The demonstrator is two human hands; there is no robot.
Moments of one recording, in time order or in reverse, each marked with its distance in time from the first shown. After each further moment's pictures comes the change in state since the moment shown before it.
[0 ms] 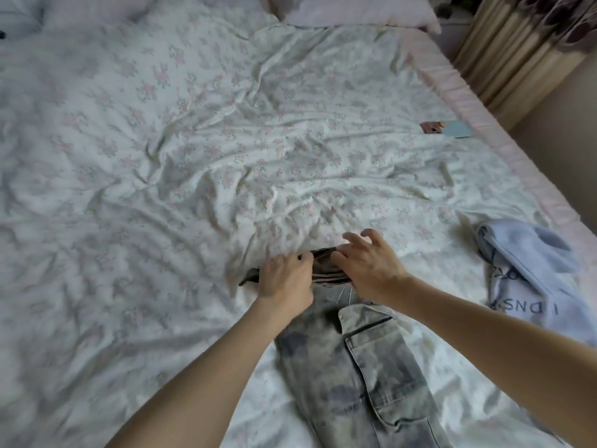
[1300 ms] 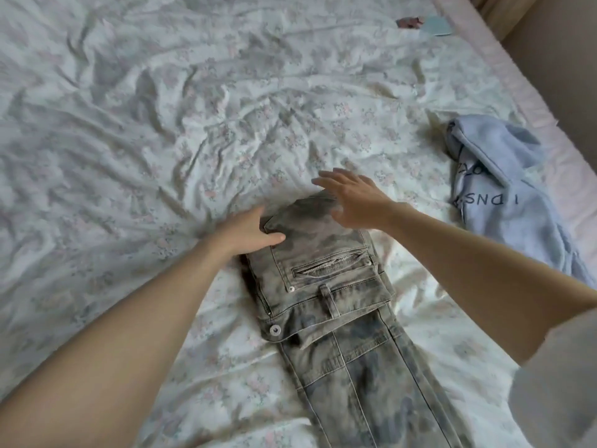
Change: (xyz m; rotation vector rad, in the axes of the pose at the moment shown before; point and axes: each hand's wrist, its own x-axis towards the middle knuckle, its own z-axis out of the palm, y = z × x) left_hand -0.039 0.014 0.098 -0.555 -0.390 -0.159; right_hand -0.072 -0.004 0.083 0.613 -0.086 0.171
